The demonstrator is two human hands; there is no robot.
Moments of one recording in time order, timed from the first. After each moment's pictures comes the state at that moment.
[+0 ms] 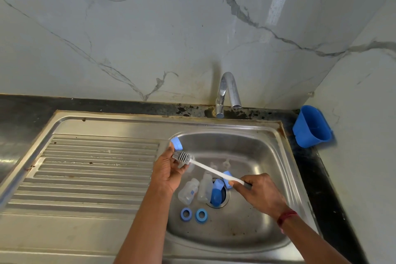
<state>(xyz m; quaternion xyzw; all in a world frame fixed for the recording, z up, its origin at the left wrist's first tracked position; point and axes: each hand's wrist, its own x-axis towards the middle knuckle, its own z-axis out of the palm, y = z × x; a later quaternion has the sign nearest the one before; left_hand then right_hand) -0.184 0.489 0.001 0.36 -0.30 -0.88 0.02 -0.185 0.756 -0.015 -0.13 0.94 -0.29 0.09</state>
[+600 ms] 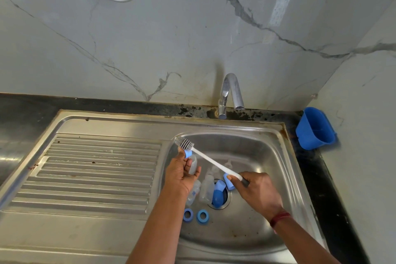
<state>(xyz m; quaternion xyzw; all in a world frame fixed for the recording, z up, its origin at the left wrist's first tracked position) -0.192 0.518 -0.008 0.44 -0.22 -0.87 0.00 -0.187 0.741 -0.020 -0.15 0.95 -0.28 -0.01</state>
